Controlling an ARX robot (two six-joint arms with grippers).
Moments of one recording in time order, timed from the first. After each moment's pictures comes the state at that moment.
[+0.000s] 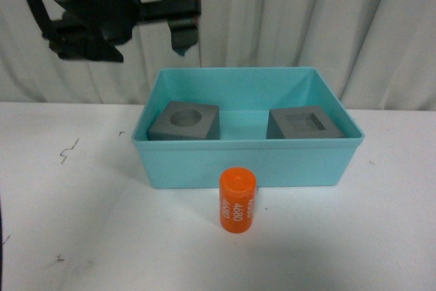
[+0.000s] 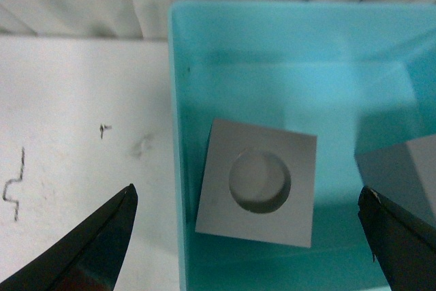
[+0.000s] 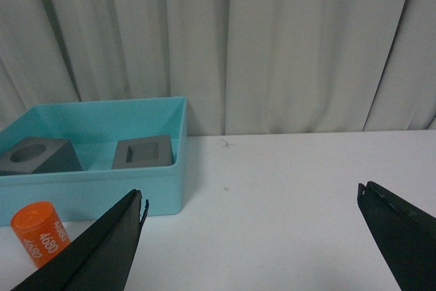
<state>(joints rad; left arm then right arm) -0.29 1.90 1.43 -0.25 -0.09 -0.25 0.00 0.00 0.01 0.00 0.00 0.00</state>
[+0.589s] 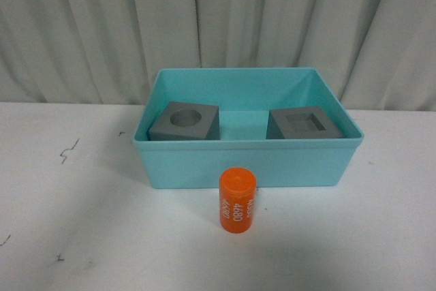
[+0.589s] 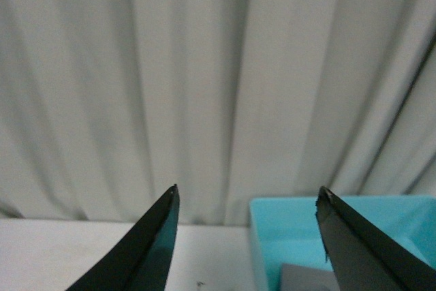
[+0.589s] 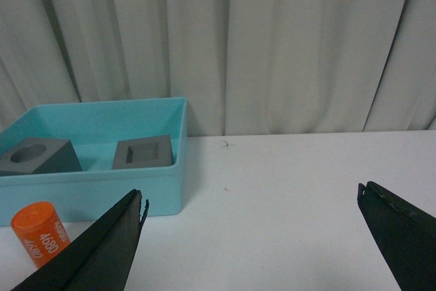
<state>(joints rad) -0.21 1.32 0.72 0.62 -0.20 -0.03 0.00 0.00 0.01 0.00 0.00 0.00</state>
